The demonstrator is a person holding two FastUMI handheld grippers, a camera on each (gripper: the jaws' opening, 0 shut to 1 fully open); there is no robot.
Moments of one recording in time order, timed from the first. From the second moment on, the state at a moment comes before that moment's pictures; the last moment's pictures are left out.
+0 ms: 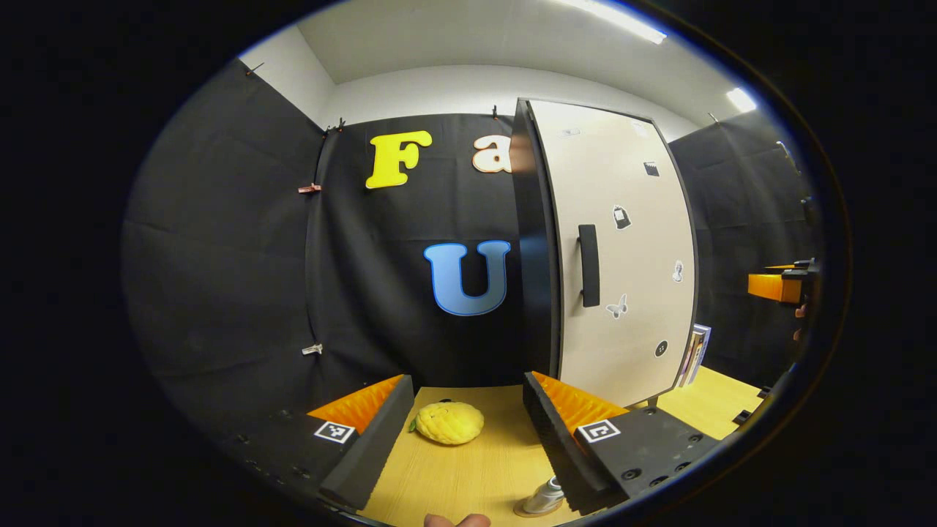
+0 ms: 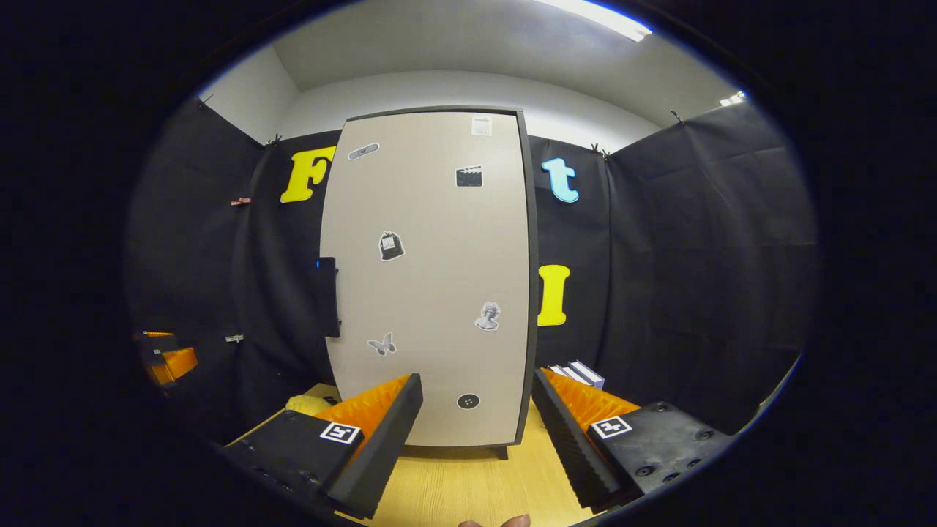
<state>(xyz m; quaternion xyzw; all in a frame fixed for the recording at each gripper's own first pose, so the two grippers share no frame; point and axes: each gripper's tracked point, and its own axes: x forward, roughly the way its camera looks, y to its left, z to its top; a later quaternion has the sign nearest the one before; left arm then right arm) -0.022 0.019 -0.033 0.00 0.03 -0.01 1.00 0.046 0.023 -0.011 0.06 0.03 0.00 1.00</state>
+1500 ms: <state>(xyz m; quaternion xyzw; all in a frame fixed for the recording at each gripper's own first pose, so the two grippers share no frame) -0.019 0.016 -0.035 0.00 0.03 -0.01 1.00 0.049 0.022 -0.011 0.06 0.02 0.00 1.00</state>
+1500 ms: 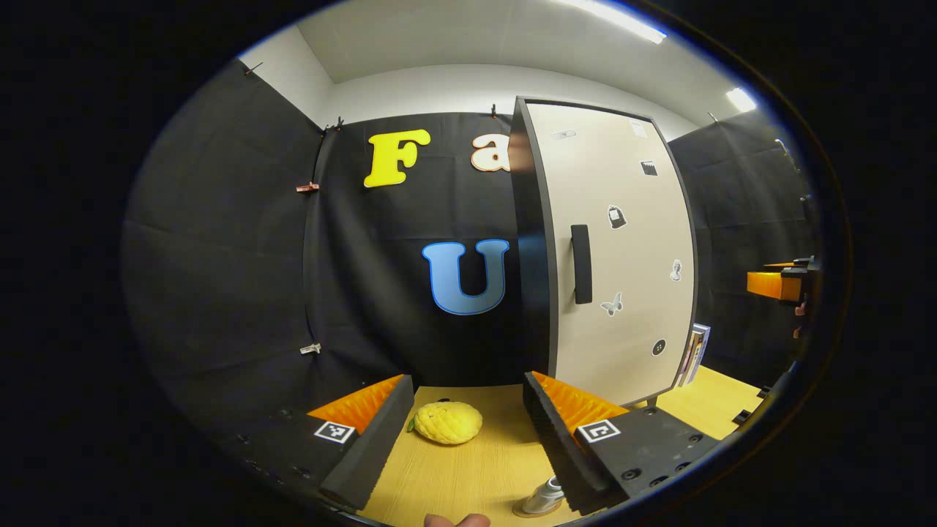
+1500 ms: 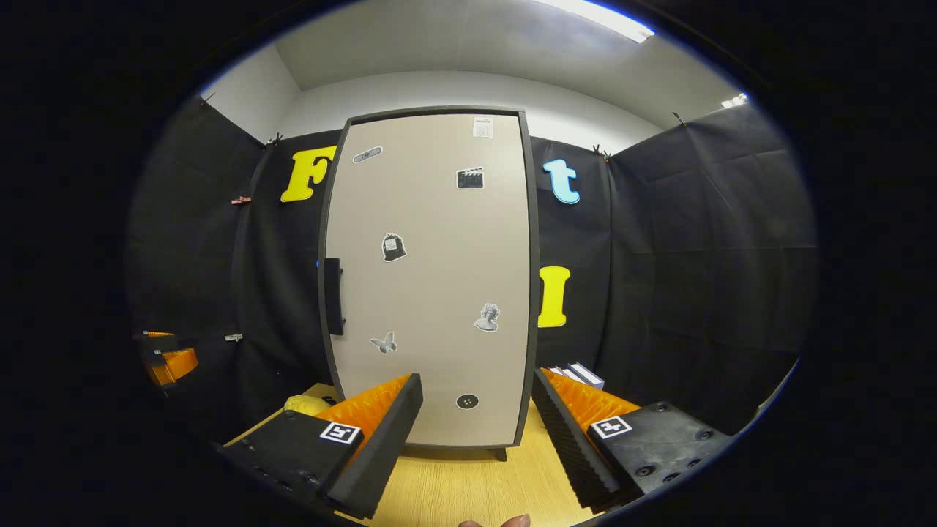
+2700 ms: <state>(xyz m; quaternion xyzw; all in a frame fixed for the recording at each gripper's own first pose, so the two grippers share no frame) -0.023 0.012 -0.034 0.00 0.04 -0.01 1.00 0.044 0.017 -0.011 0.06 0.02 0.00 1.00</state>
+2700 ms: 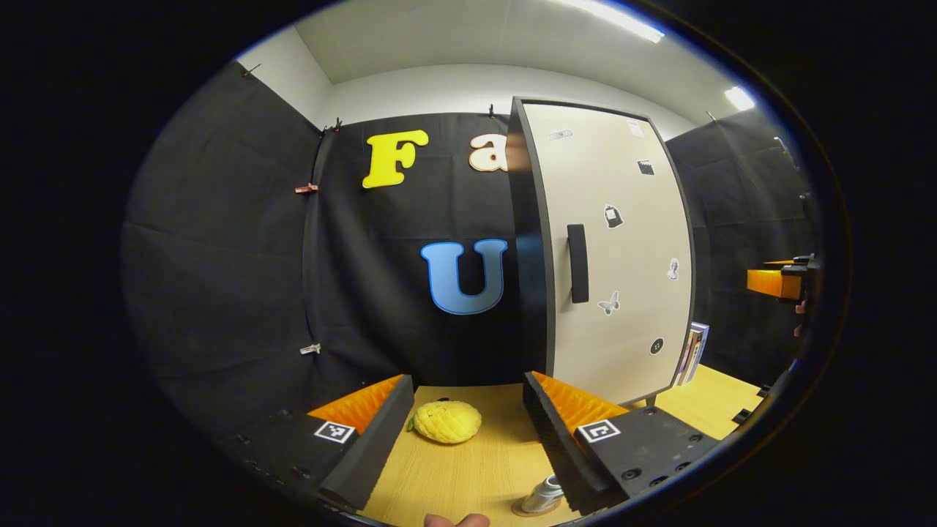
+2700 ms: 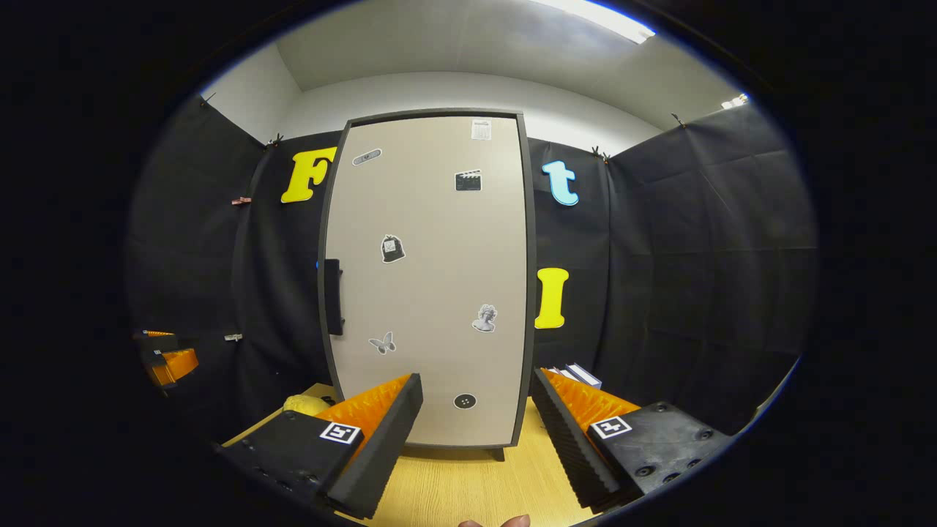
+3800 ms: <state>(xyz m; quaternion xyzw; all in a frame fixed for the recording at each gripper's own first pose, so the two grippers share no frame) -0.032 0.009 -0.031 0.01 0.03 -0.01 1.00 0.042 0.017 -0.010 0.06 0.02 0.01 1.00</state>
